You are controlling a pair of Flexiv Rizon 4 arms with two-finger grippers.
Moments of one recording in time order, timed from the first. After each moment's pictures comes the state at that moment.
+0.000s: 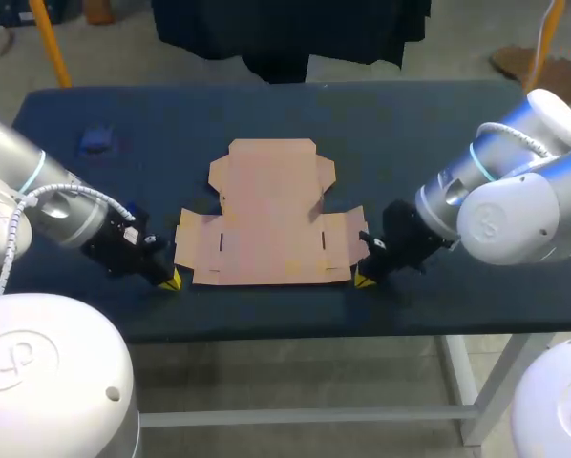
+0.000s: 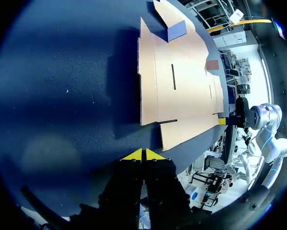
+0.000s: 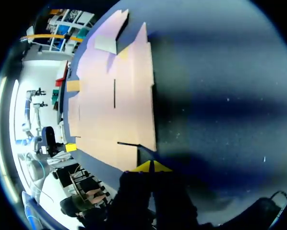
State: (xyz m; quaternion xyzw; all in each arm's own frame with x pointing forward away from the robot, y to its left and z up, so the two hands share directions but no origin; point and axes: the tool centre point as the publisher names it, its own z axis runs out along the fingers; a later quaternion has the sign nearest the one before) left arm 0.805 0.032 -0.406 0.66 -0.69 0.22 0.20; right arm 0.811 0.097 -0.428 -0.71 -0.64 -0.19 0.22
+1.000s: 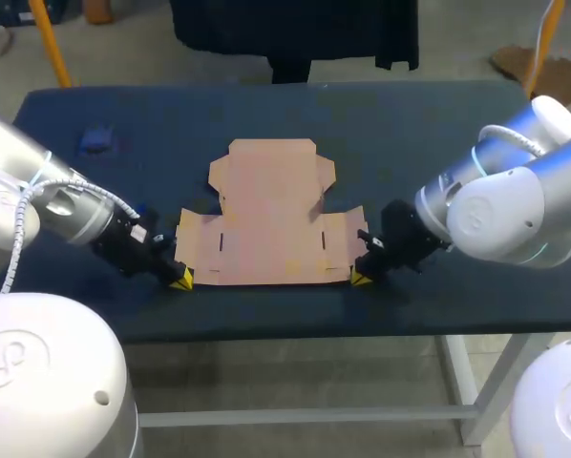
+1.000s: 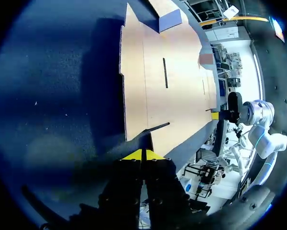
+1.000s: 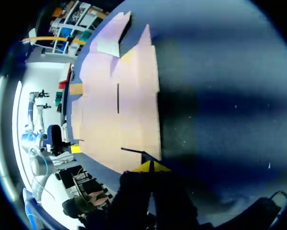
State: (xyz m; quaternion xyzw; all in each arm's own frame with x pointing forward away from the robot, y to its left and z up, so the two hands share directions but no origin) left arm 0.810 0.012 -0.413 0.63 -0.69 0.24 0.26; right arm 0.818 0.103 -0.429 -0.71 -0.64 -0.21 0.22
